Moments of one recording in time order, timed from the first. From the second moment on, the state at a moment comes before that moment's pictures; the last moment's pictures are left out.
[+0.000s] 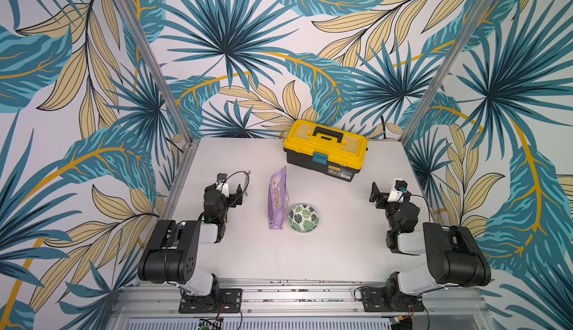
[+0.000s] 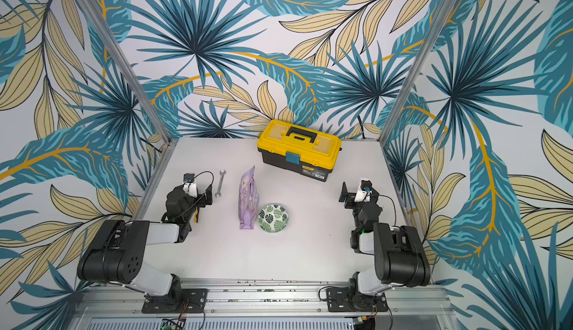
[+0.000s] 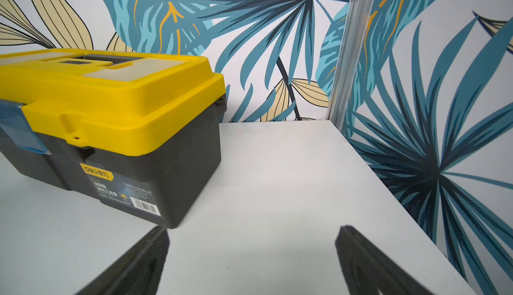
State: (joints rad) left arm -0.01 1.54 0.38 0.86 -0.02 0.06; right arm -0.01 1.52 0.23 1.24 -0.04 0.01
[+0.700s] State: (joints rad) left arm -0.01 1.54 0.38 0.85 -0.02 0.06; right arm -0.01 1.44 0.25 1.12 -0.04 0.02
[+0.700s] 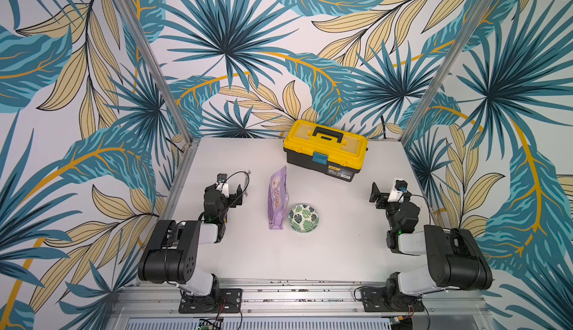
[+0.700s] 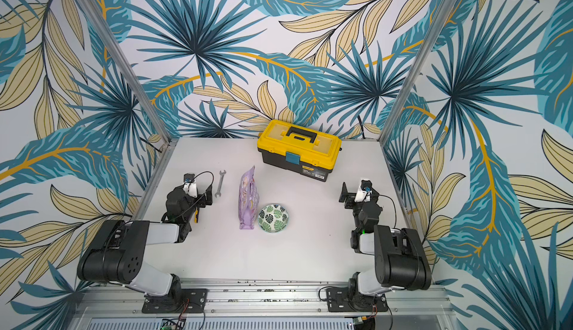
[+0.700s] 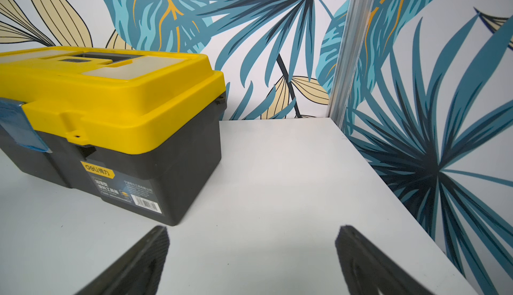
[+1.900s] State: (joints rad) left arm -0.25 1.21 0.52 -0.16 0.32 -0.74; right arm 0.64 1.48 1.30 -0.39 -0.55 0.58
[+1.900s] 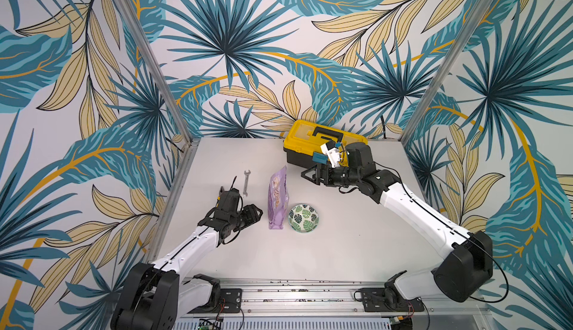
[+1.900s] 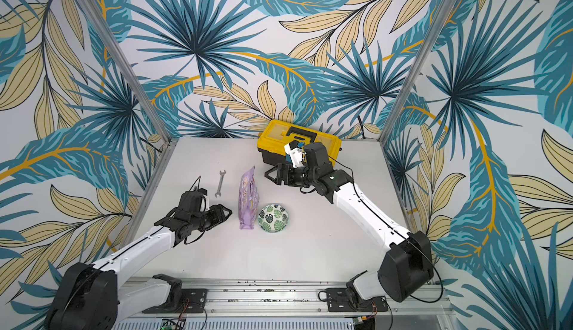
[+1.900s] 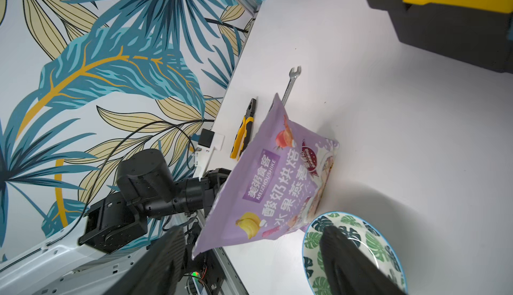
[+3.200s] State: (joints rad) left arm -0.50 1.69 0.76 0.10 0.26 -0.79; right arm 0.83 1.72 1.62 -0.81 -0.11 0.52
